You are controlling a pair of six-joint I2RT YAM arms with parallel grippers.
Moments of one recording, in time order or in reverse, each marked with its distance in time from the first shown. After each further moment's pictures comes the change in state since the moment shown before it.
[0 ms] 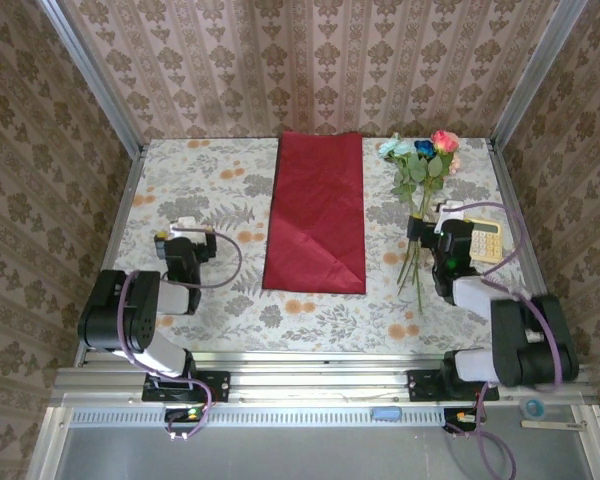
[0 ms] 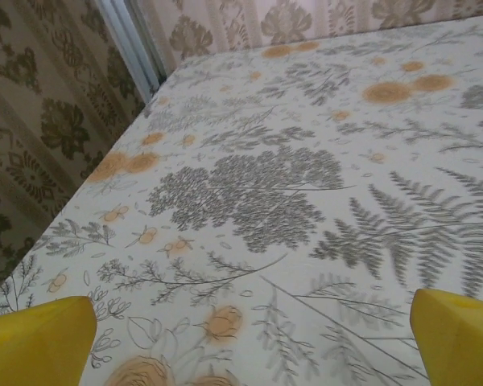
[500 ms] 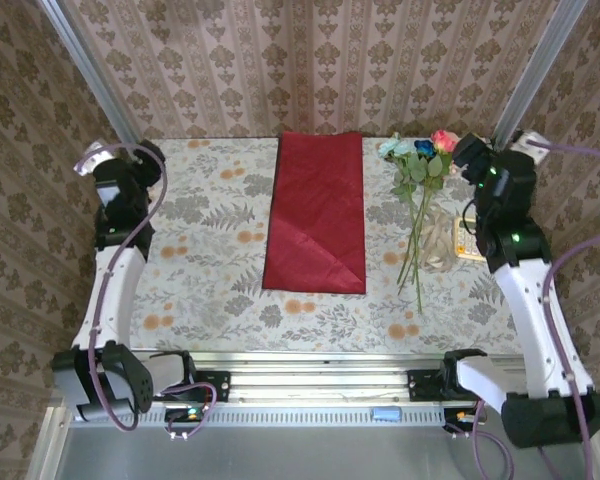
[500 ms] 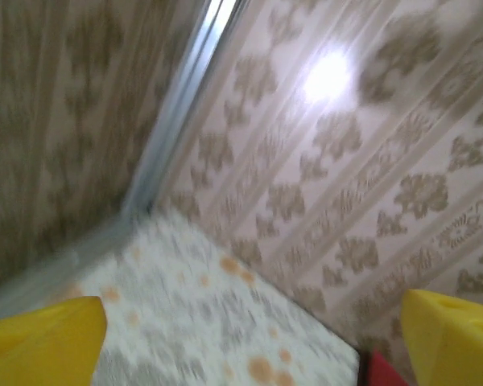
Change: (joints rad) left arm 0.214 -0.331 0.759 -1.056 0.243 -0.755; right arm 0.033 -0.183 0.770 -0.877 0.127 0.425
